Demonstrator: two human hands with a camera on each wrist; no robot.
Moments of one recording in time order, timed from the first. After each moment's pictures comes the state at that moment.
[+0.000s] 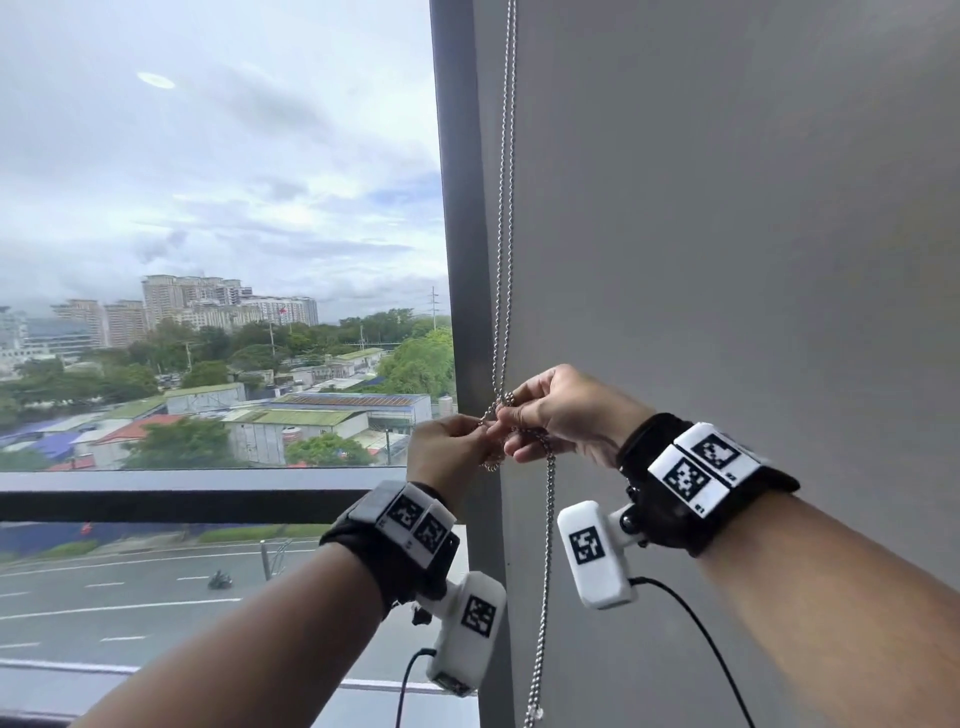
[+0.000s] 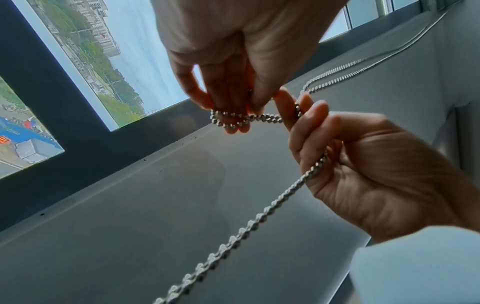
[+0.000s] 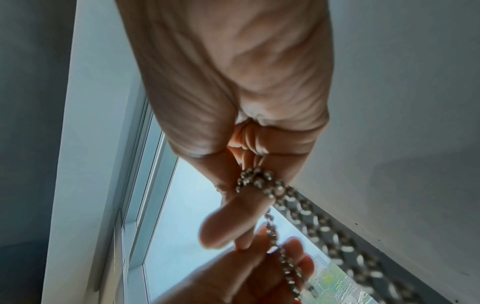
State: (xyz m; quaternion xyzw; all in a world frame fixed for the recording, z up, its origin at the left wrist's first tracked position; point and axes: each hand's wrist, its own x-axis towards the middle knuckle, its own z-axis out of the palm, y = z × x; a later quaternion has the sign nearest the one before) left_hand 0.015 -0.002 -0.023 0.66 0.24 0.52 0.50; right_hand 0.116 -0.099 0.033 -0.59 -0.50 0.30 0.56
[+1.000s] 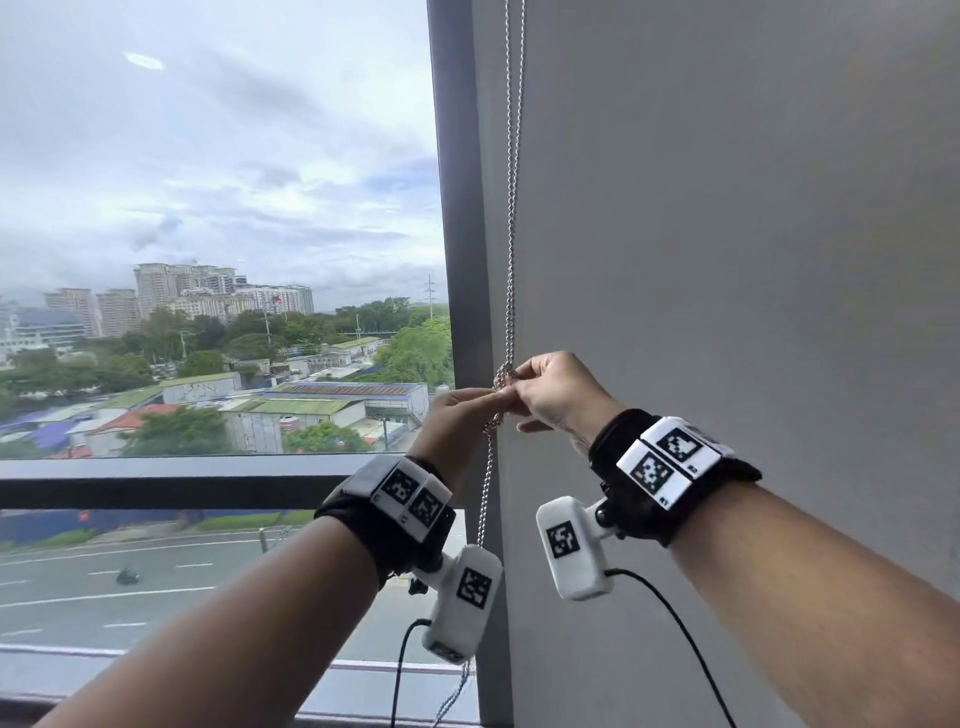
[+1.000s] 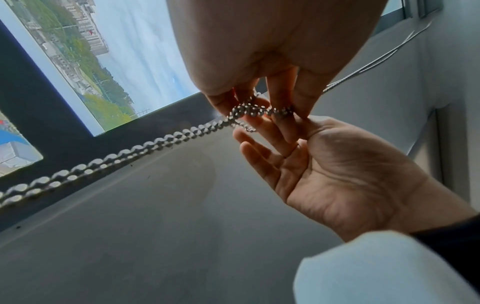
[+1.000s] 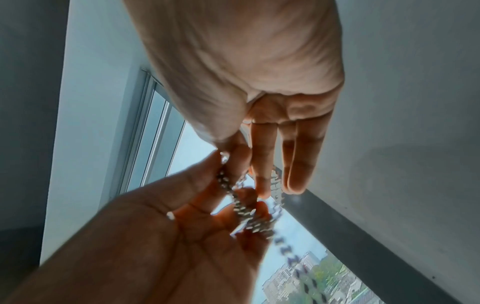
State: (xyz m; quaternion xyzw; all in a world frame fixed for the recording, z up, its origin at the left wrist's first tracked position) left_hand 0.015 -0.016 -0.009 0.67 0.10 0.46 0.57; right_hand 0.116 -0.077 0.022 -0.64 -0.46 0.16 0.60
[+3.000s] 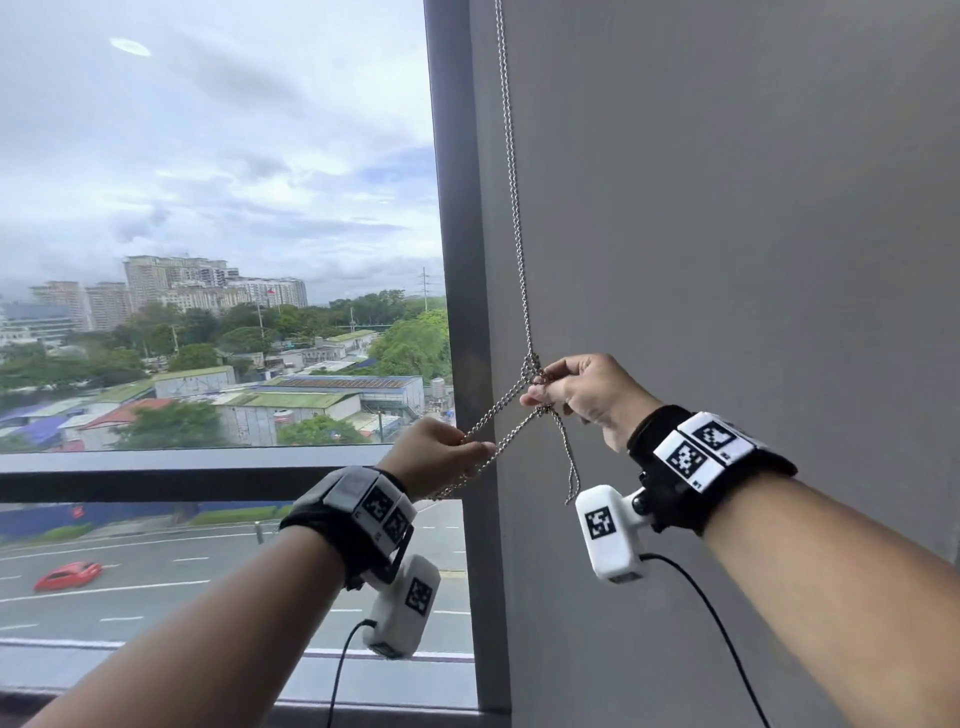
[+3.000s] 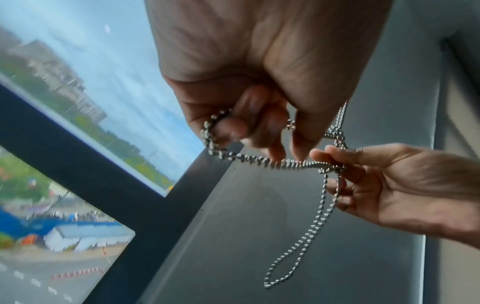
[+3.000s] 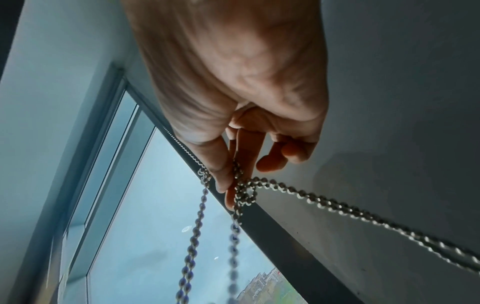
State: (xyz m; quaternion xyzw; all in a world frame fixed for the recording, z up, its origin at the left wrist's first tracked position) left_hand -0.011 0.021 -0.040 0.83 0.27 0.32 0.35; right_hand 0.157 -0.090 0.004 -0.61 -0.45 0.17 0.62
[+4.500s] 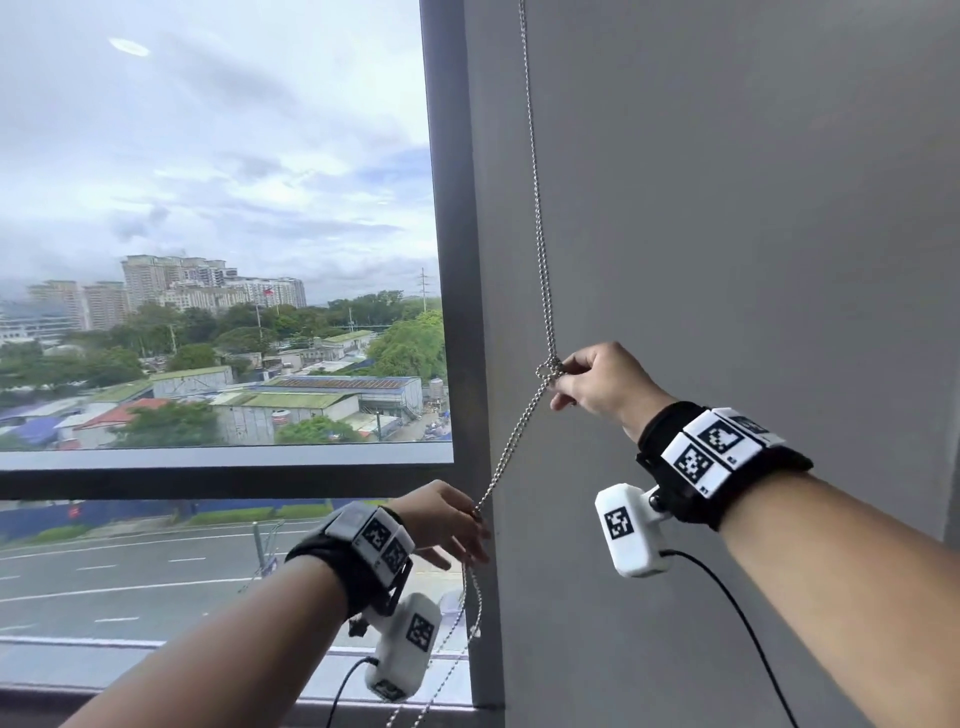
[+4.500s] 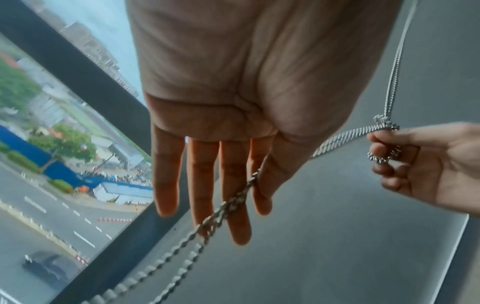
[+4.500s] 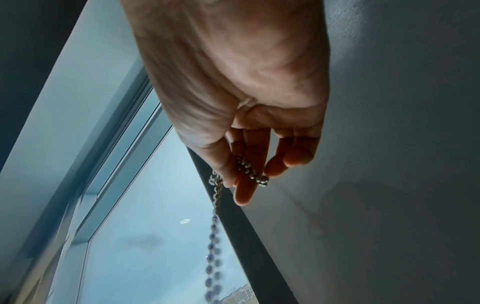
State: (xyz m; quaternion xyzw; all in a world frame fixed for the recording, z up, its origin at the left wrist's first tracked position) left_hand -0.015 0.013 -0.083 0.82 0.33 0.05 0.46; right_hand 0.175 -0.100 0.010 -0.72 -0.47 0.02 0.52
